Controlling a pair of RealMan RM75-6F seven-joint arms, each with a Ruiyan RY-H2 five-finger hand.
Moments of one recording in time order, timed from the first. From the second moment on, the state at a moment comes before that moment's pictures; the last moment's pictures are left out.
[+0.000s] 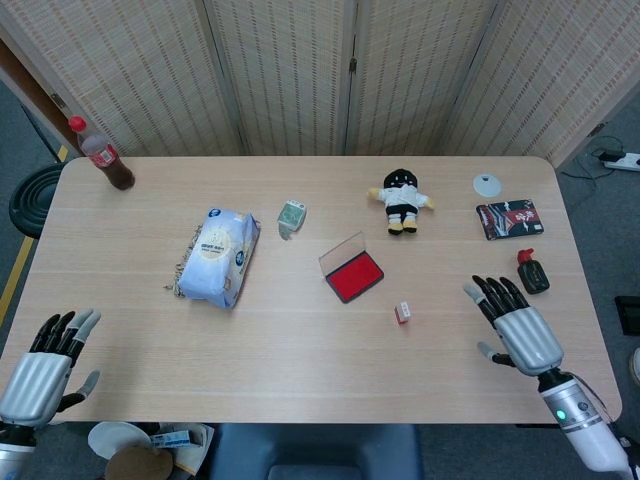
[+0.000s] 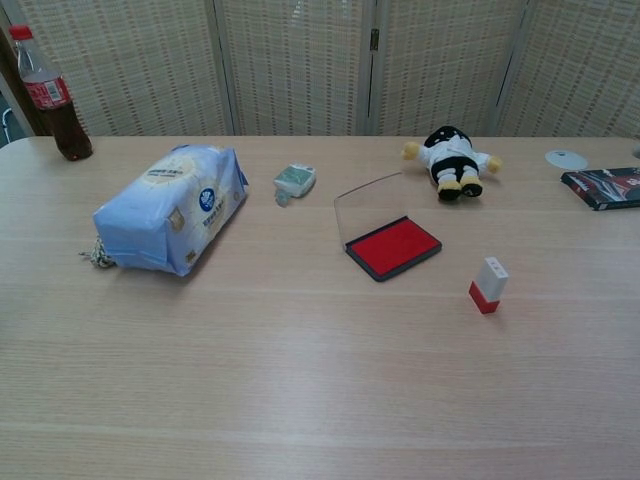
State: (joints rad) left arm -0.10 -1.08 0.04 -1.66 1.61 1.46 0.12; right arm 0.26 -1.22 0.01 -1.44 -1.68 1.30 0.01
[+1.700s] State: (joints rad) left arm -0.08 -1.05 0.03 -1.66 1.63 1.52 0.02; right arm 0.61 -1.37 0.06 -1.46 -1.30 0.84 -0.24
